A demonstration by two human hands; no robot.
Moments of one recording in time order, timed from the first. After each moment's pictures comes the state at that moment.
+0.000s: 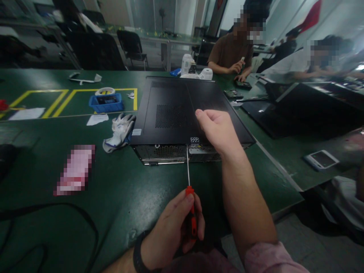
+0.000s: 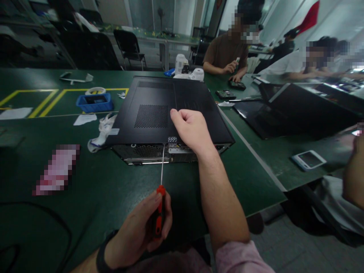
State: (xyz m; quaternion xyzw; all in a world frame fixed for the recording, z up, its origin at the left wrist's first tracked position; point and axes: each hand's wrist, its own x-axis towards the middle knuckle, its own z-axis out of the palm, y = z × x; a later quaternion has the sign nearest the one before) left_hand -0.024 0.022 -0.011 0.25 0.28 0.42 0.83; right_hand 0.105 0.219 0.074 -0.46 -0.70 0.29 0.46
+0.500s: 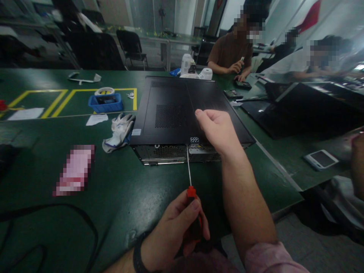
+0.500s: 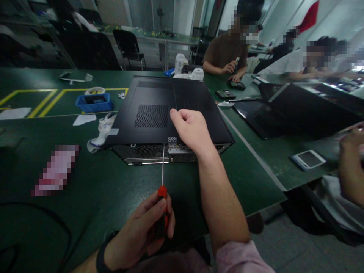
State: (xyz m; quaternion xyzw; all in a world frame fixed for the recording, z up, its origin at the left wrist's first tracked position) left_hand -0.023 0.021 -0.010 0.25 0.28 0.40 0.84; right_hand 0.105 0.220 0.074 -0.47 -0.69 0.29 0.46
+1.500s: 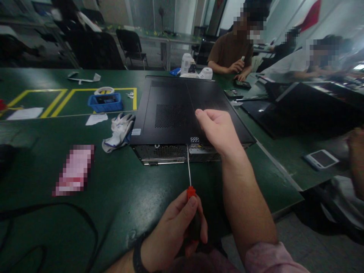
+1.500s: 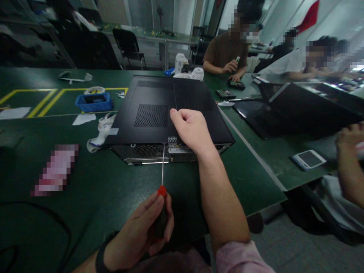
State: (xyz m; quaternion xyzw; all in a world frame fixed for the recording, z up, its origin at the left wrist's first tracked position) left_hand -0.021 0.021 -0.014 0.25 0.27 0.40 0.84; right_hand 0.105 0.219 0.074 -0.47 -0.70 0.29 0.46
